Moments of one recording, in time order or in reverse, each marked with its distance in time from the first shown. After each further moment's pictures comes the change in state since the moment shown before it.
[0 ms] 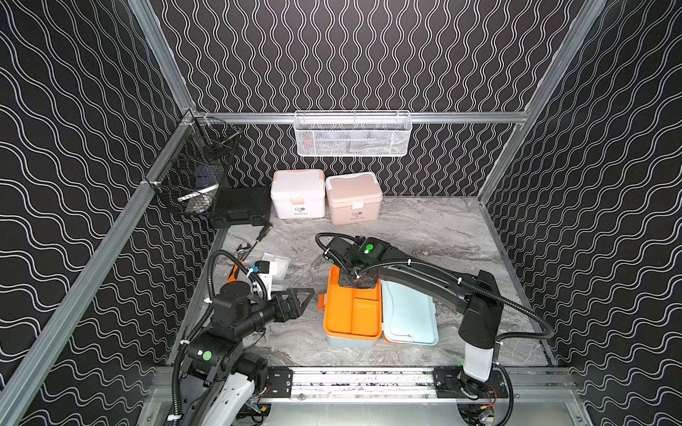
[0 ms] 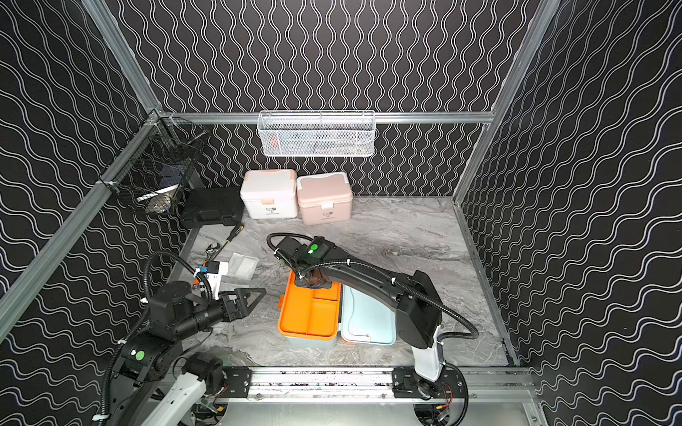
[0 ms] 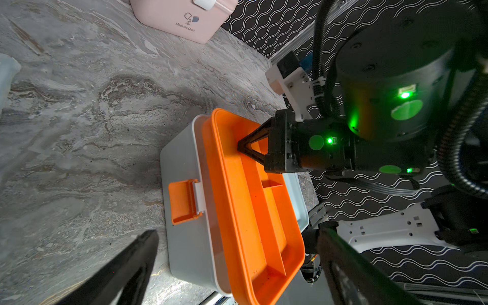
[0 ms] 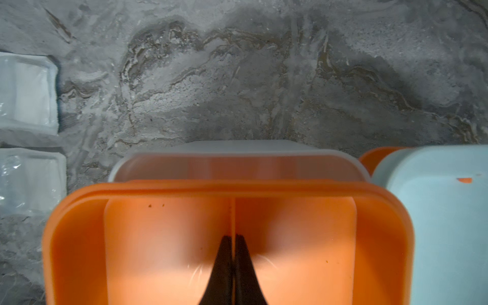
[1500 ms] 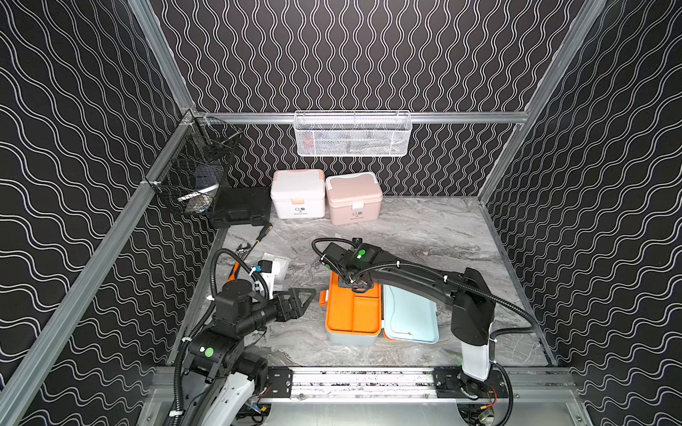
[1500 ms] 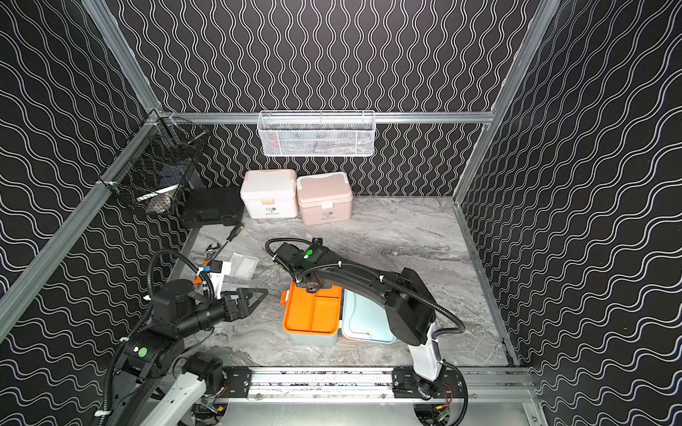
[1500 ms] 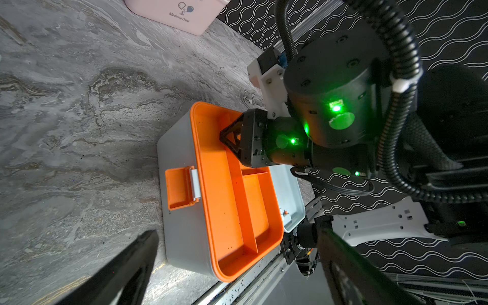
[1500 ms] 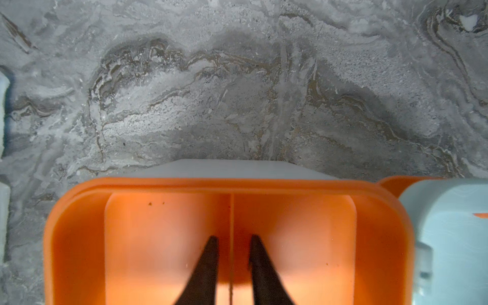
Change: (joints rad) left arm 0.000 0.023 -0.004 0.010 0.029 0.001; right arm -0.001 0.027 -0.059 0.089 0.109 -0.056
